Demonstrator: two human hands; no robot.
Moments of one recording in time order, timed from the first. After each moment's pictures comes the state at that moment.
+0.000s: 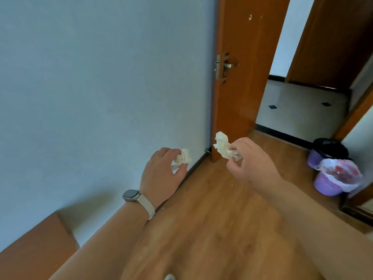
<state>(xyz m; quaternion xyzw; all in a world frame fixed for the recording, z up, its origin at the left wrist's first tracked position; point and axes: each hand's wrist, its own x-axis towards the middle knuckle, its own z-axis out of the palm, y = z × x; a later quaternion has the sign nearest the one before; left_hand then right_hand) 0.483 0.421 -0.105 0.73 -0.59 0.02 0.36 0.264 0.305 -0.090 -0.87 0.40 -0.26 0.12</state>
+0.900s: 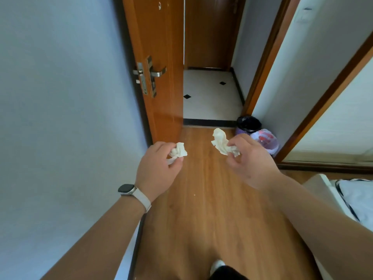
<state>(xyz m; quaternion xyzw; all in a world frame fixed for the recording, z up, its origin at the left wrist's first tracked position) 0.630 0.029 -0.132 0.54 -0.76 -0.13 0.34 0.383 0.075 -0.092 -0.68 0.69 -0.24 0.07</state>
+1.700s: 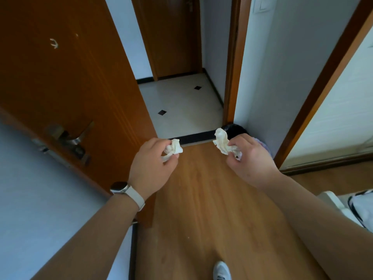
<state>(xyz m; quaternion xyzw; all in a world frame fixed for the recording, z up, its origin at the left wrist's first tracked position) 0.385 -0.265 -0.102 0.48 -0.84 -0.09 0.25 0.138 -0.179 -0.125 -0.60 0.73 -0.32 0.04</state>
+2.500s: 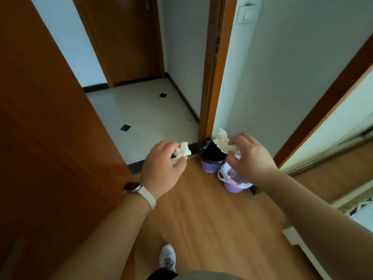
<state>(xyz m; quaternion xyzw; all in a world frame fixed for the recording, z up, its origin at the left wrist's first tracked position) 0.285 -0.589 -0.154 0.34 -0.88 -0.20 0.27 0.075 -0.451 -0.133 -0.53 0.80 -0.27 -0.02</state>
